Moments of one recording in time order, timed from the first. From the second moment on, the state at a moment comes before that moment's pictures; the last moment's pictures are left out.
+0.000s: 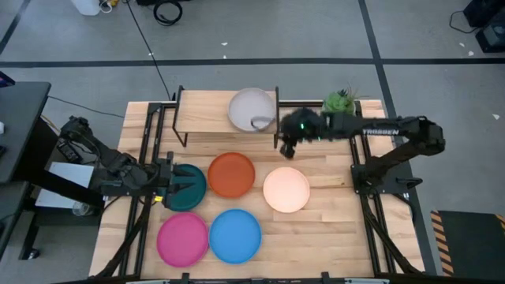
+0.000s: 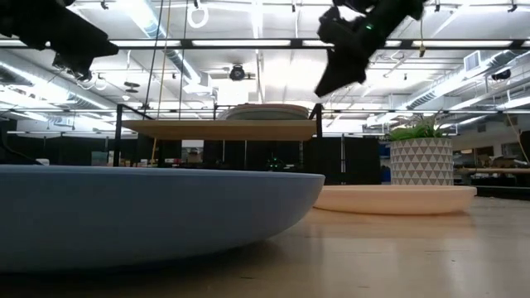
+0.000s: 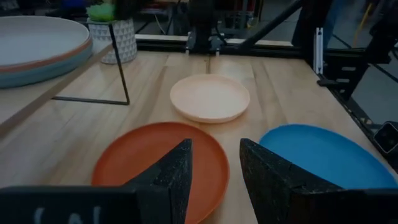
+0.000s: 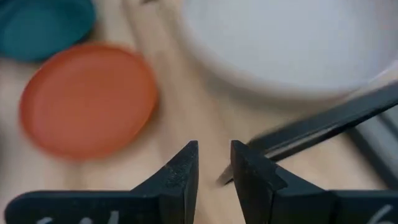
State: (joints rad) left arm -0.63 0.45 0.35 -0.22 -0.69 -0.28; right arm -0.23 1.35 1.07 -0.47 0.15 0.11
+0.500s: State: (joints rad) left arm -0.63 0.49 0.36 -0.22 -0.68 -0.28; right arm -0.06 1.34 0.69 -0.39 0.14 0.49
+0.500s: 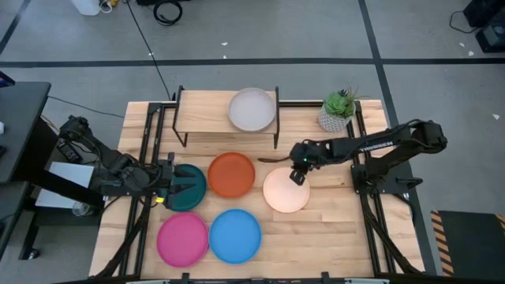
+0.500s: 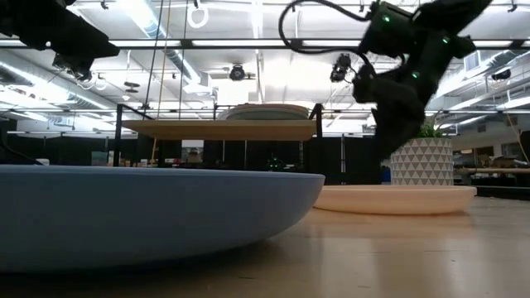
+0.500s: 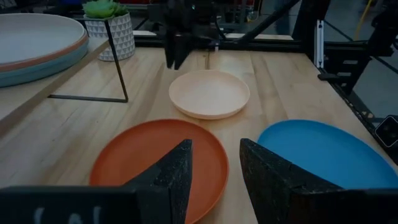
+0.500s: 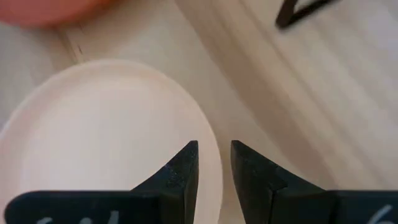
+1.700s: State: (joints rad) left arm -0.63 0.49 0.36 -0.22 -0.65 -0.29; right arm 0.07 1.42 0.57 -0.33 0.35 0.60
